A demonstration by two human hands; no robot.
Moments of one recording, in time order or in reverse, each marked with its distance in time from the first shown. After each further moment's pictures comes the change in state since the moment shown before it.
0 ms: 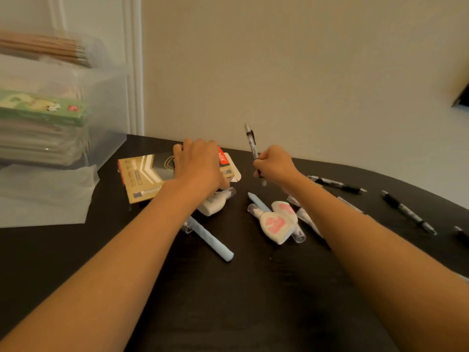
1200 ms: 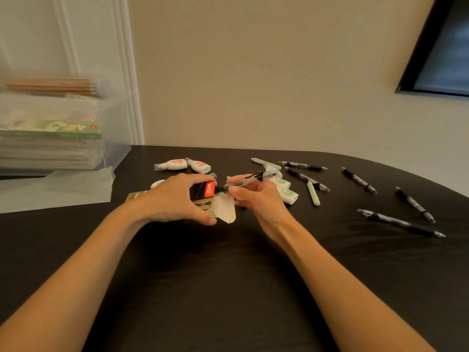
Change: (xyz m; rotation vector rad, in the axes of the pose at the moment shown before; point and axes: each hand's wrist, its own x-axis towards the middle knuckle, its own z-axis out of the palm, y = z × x) left_hand -0.123 -0.021 -0.034 -0.459 -0.388 0.325; right_hand -0.176 0.020 -0.016 0.941 -0.167 -0.055
